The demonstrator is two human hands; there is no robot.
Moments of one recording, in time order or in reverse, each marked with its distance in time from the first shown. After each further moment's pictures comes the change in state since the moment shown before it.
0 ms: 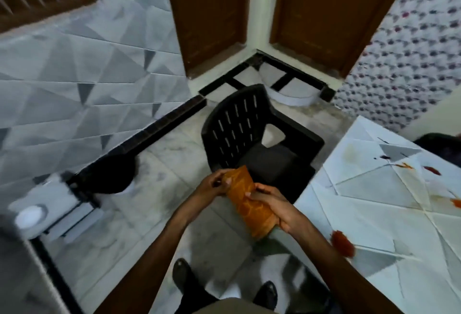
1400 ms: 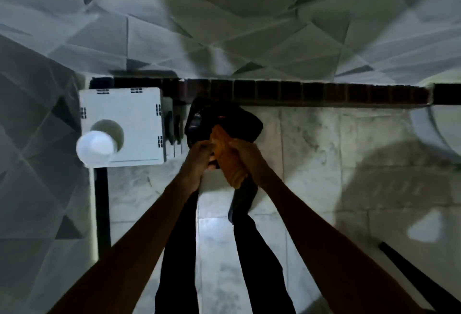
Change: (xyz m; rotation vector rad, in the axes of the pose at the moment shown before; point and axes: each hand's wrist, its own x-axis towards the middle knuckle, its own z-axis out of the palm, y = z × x) left_hand 0.199 -0.404 -0.742 -0.774 0.902 -0.721; right_hand 0.838 0.160 0.581 -0.730 -0.262 0.506
